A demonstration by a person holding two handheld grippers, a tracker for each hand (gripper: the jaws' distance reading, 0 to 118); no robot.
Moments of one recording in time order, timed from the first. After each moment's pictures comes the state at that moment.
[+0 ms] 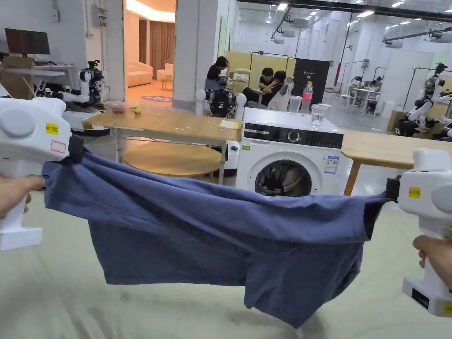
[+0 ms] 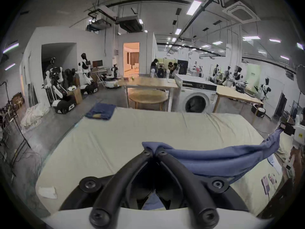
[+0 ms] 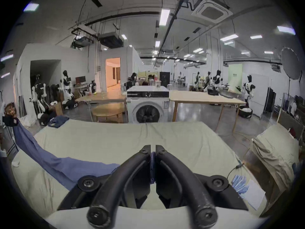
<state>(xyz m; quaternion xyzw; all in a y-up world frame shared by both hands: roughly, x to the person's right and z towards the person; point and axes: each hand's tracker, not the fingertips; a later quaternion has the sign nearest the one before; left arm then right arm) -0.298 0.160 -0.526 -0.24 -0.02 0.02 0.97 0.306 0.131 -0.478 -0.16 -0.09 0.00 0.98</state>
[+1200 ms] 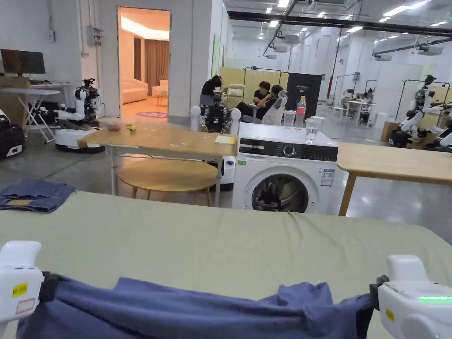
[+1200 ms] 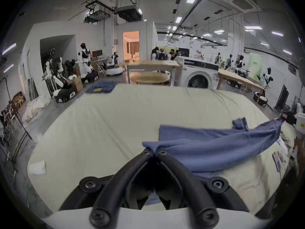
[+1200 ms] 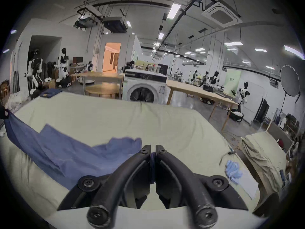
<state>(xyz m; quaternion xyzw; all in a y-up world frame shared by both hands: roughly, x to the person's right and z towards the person) -0.304 -0.024 -0.431 -0.31 -0.02 0.02 0.95 0.282 -0.019 -0.413 -0.23 -0.12 0.06 0.96</state>
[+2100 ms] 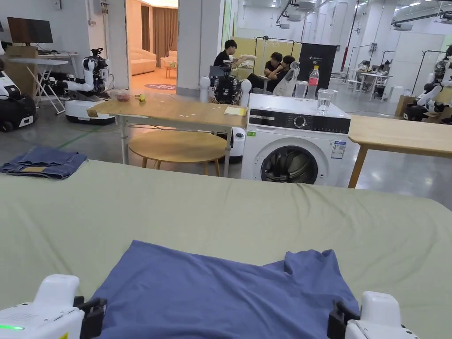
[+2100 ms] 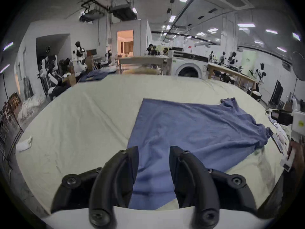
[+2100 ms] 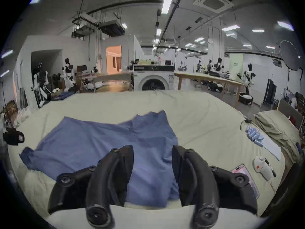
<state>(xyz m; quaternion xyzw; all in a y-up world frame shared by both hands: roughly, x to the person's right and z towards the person) -0.246 -0.097 -0.371 -0.27 -0.05 0.01 0.96 0.204 -0.091 -0.348 -0.20 -0.09 -0.02 0.98</state>
